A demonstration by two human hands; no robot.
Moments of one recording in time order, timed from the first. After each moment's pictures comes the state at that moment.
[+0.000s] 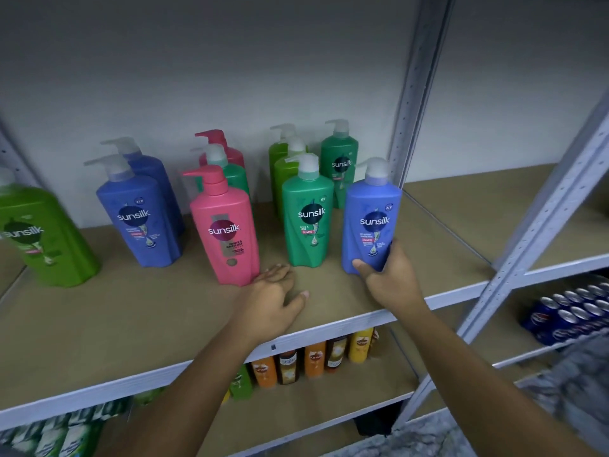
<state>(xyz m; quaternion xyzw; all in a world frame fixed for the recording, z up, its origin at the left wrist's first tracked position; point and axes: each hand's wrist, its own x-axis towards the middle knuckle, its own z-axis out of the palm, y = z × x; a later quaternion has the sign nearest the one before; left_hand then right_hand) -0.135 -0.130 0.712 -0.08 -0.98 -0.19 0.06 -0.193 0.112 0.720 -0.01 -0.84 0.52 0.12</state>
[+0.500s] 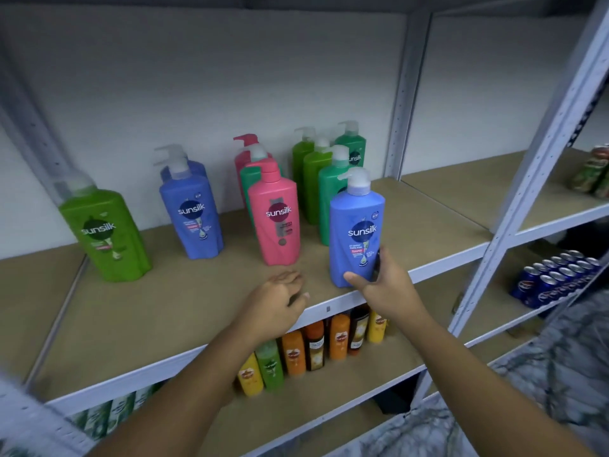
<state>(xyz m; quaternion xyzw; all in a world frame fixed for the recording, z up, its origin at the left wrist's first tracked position) -0.068 -0.219 0.716 -0.18 -0.96 -0.20 0.04 -0.075 0.021 0.724 0.01 -0.85 0.51 0.11</state>
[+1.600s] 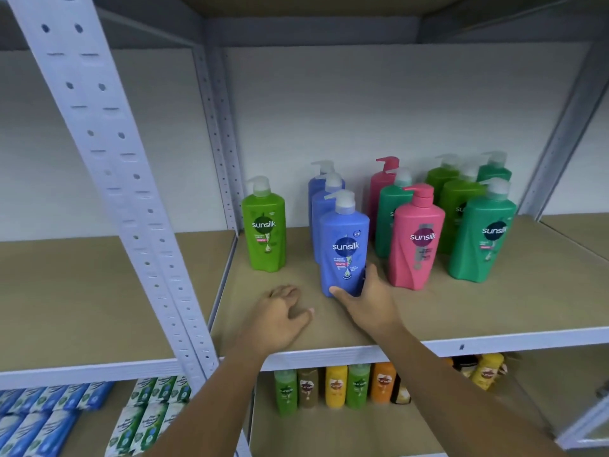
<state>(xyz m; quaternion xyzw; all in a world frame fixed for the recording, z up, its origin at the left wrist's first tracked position) -0.008 -0.425 0.714 0.05 -0.97 -0.21 0.08 -0.088 -0.228 0.717 0.13 -0.86 0.49 0.07</state>
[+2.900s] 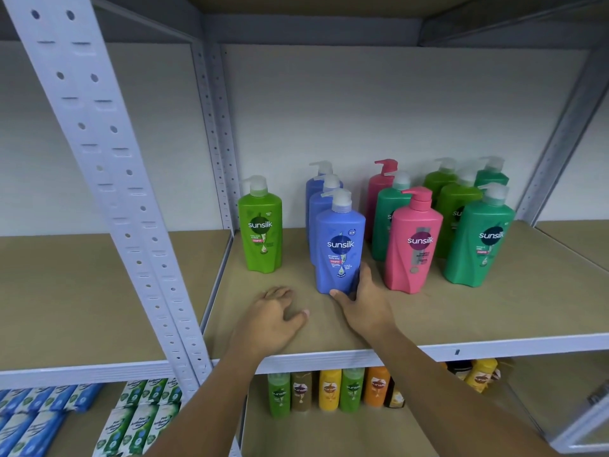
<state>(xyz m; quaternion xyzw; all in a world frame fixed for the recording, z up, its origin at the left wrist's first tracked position) -0.009 -0.425 0.713 0.05 -0.97 -0.20 0.09 -0.098 -0.228 0.711 0.15 -0.89 0.44 0.07</state>
